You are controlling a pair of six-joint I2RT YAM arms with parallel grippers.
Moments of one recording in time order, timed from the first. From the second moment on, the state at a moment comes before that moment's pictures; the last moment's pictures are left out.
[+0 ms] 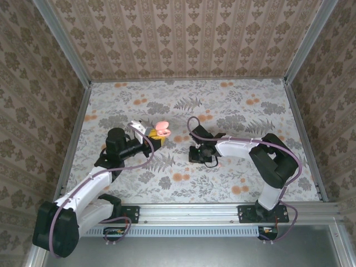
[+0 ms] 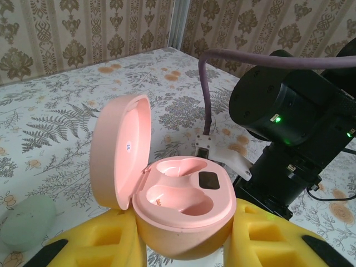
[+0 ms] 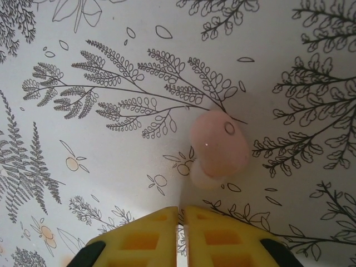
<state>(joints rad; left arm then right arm) -0.40 0.97 0.44 0.28 0.65 -0.05 0.70 1.76 0.96 -0.37 -0.18 0.75</state>
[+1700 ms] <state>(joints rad) -0.40 0.96 0.43 0.25 0.66 -0.05 0.67 1.74 1.09 -0.54 -0.15 0.68</state>
